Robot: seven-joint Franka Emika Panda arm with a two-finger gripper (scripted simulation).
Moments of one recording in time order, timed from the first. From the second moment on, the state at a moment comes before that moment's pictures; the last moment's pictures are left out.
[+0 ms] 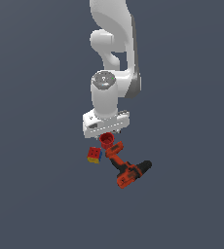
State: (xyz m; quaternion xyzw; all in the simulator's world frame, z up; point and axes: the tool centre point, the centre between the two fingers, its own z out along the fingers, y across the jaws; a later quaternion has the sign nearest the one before) arm -0.028 -0.023 0.116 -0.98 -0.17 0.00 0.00
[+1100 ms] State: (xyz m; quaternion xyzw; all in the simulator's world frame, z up) arm -0.038 -0.025 0.059 -0.98 -0.19 0.00 0.00
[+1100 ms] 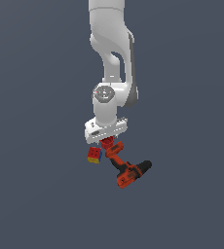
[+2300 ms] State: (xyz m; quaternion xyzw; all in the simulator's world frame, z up) arm -0.034 -0.023 0.059 -0.98 -0.19 0.00 0.00
